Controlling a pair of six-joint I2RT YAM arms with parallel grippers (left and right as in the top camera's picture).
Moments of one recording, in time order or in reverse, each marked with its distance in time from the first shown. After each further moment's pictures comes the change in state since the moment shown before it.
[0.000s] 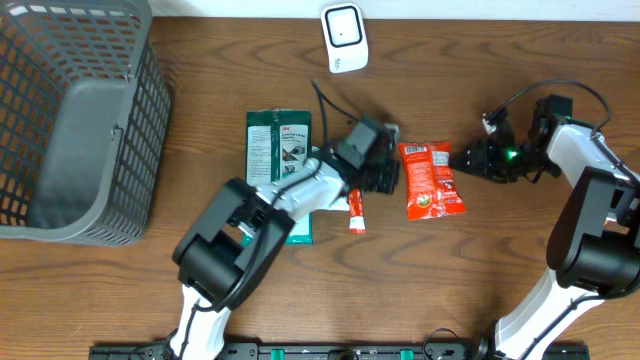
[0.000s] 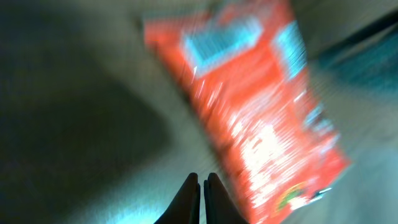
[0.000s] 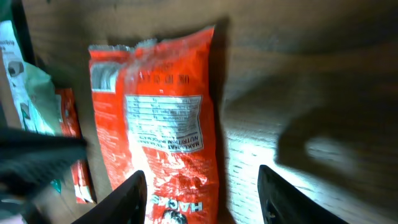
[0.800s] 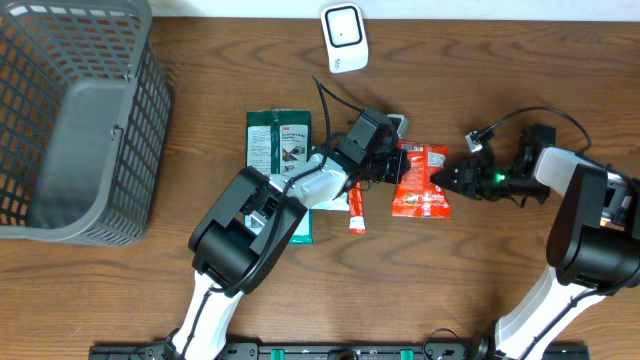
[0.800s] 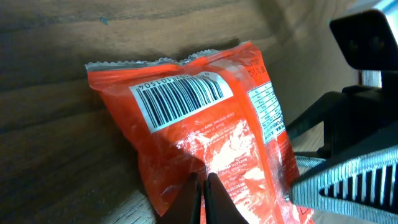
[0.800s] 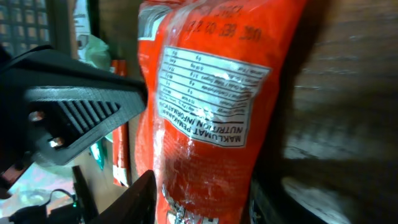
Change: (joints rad) left arm 0.001 0.103 0.043 0.160 0.061 -0.053; right arm 0.000 0.017 -0.200 0.165 -0.280 -0.066
